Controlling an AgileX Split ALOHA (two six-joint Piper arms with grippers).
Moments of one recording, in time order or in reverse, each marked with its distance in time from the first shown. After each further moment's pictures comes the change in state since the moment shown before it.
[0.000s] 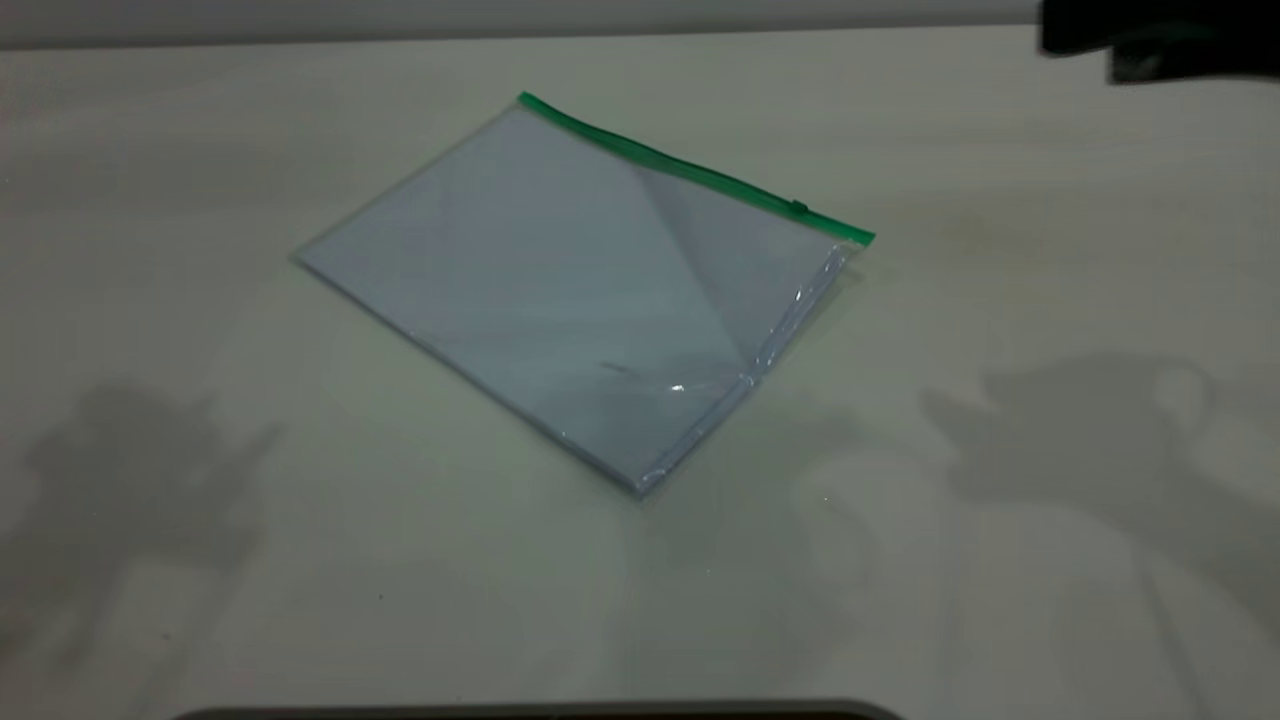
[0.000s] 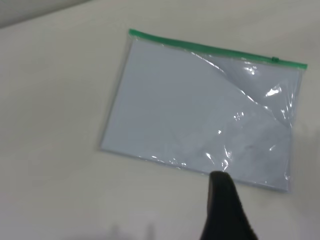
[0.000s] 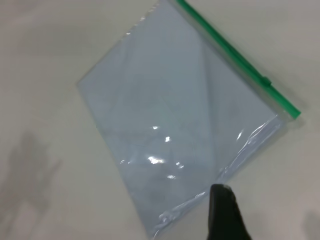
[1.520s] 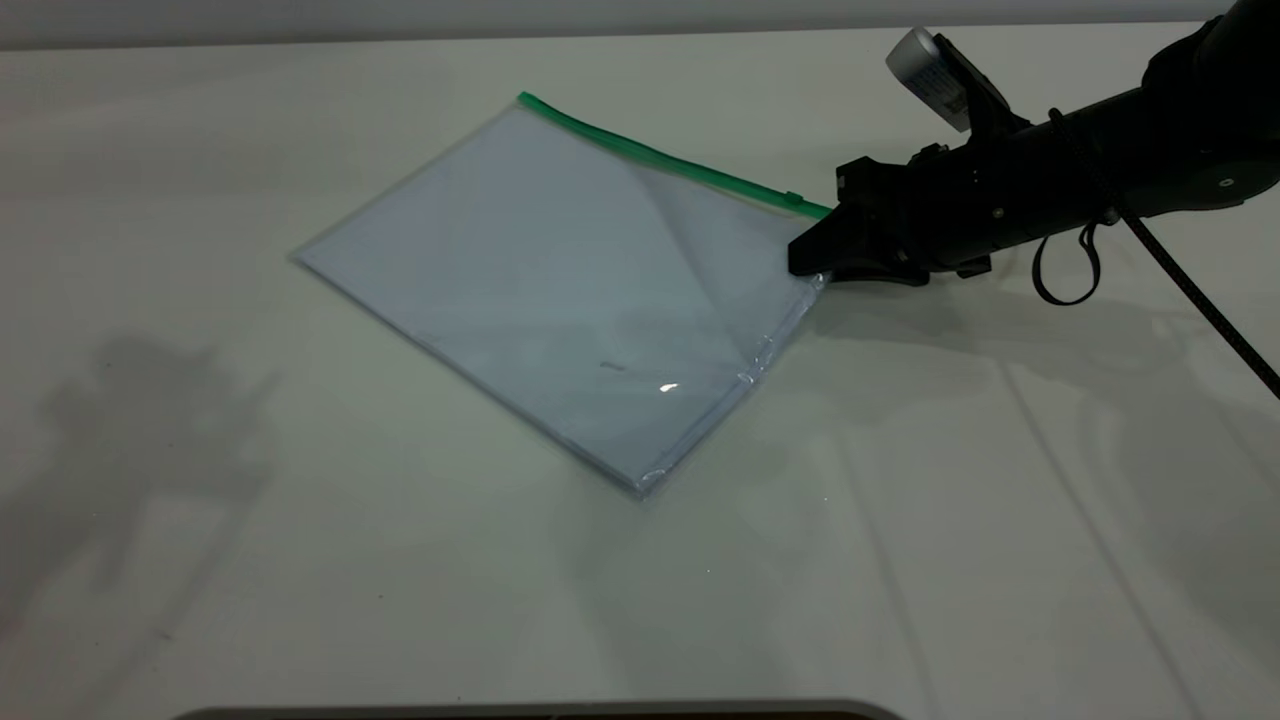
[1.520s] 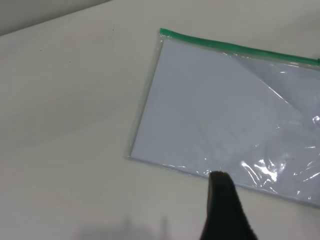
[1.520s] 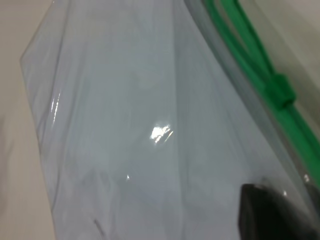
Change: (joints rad) left arm 0.000 0.123 -0.005 -0.019 -0.141 0.064; right arm 0.066 0.962 -0.695 0.058 0.221 -0.056
